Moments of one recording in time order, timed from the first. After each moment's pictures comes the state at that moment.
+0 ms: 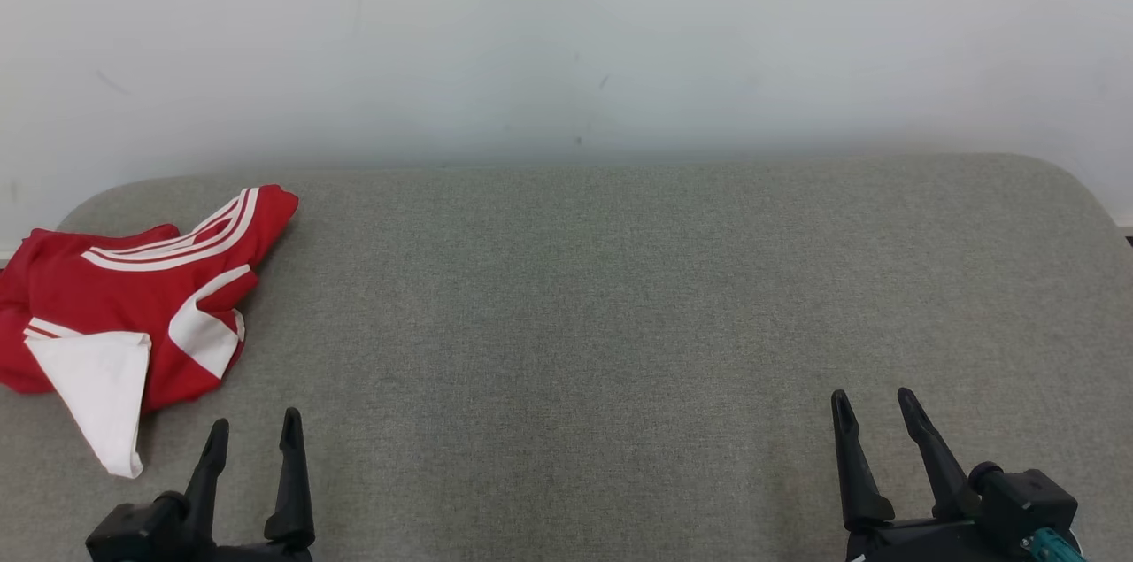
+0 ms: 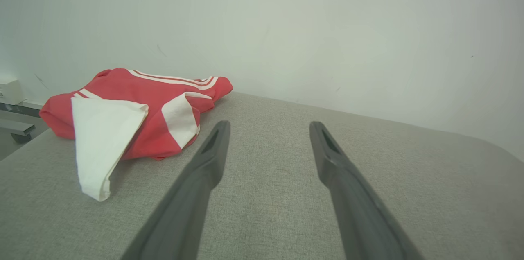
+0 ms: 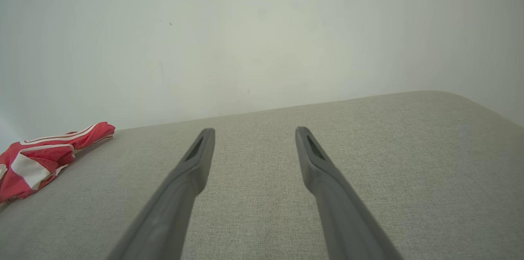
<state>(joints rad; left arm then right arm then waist) 0.00 0.06 0.06 0.09 -0.24 -0.05 -0.15 0.02 -0.05 0.04 0.10 0.23 0.13 -0.15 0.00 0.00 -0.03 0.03</state>
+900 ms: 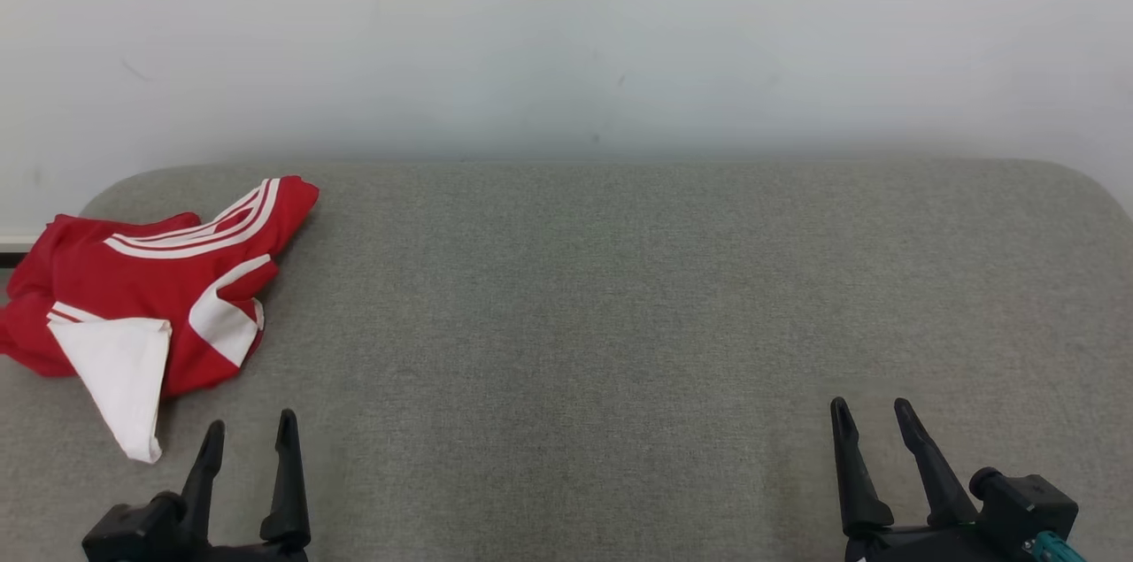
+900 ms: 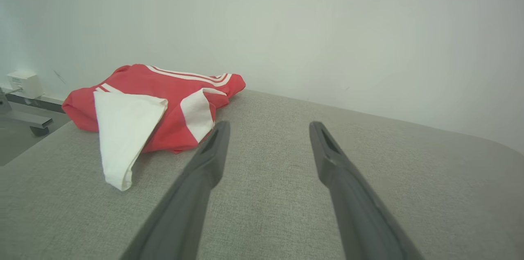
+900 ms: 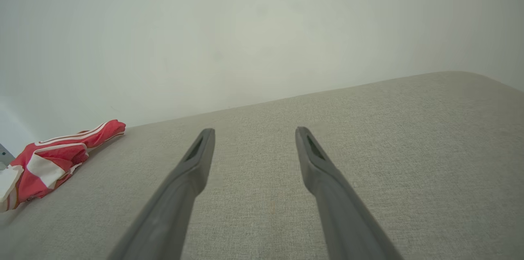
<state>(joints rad) 0.01 0.08 0.05 0.09 -0.26 -0.04 -0.15 0.03 -0.05 0.04 0.13 0.30 0.13 -0.15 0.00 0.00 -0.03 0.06</state>
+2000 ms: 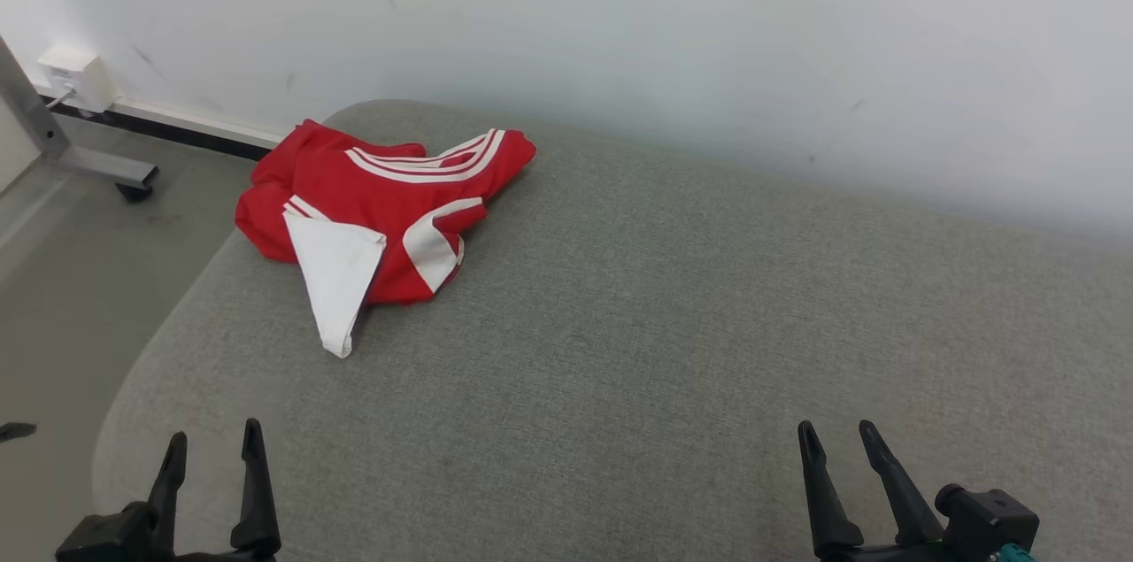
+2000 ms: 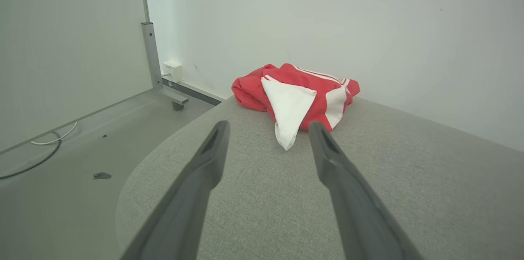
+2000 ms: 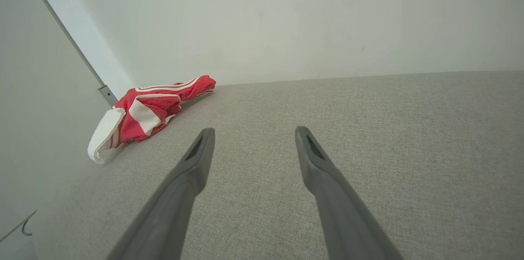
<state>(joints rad) 0.02 0.12 0.06 0.10 -0.25 0.02 -0.15 0.03 -0.05 0.11 0.19 0.32 0.13 -0.18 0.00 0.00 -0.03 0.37</state>
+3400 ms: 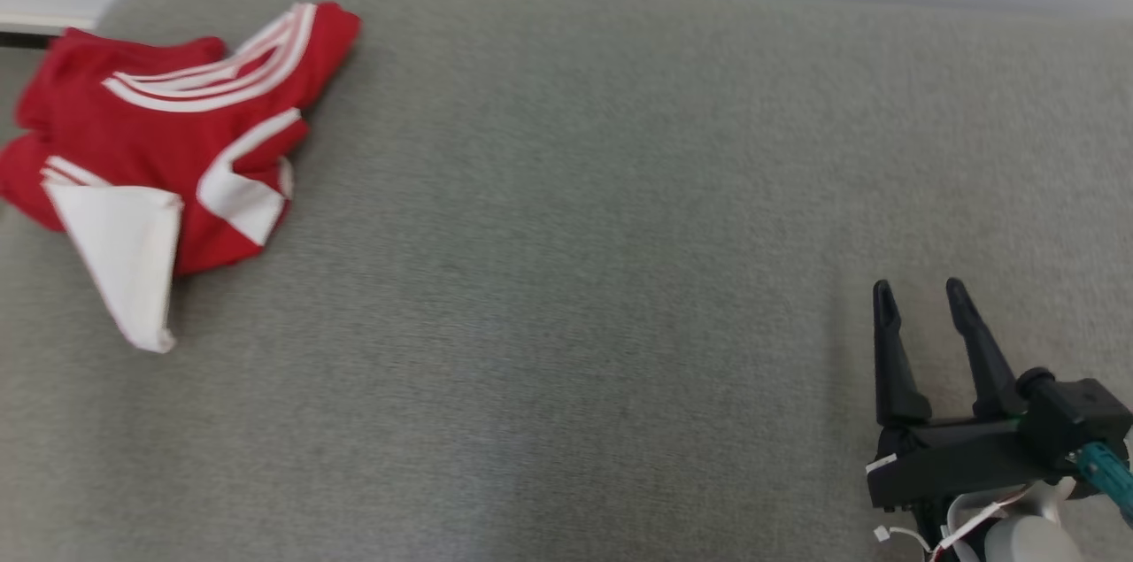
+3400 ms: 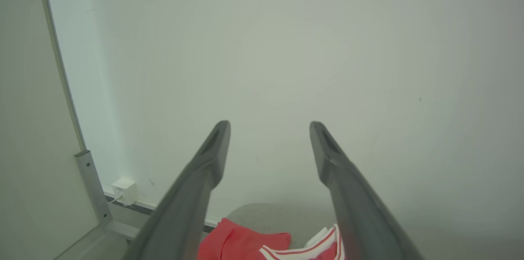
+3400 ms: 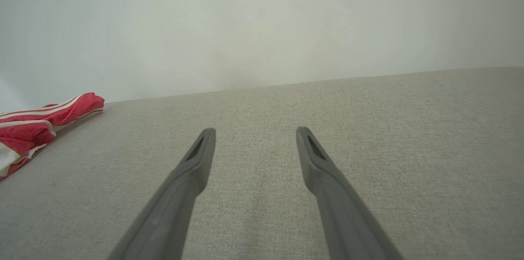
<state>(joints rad) -0.66 0.41 0.18 0.24 -0.40 -0.06 -0.09 -0.12 -0.05 -0.03 0.06 0.19 0.13 -0.14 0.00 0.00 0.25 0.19</state>
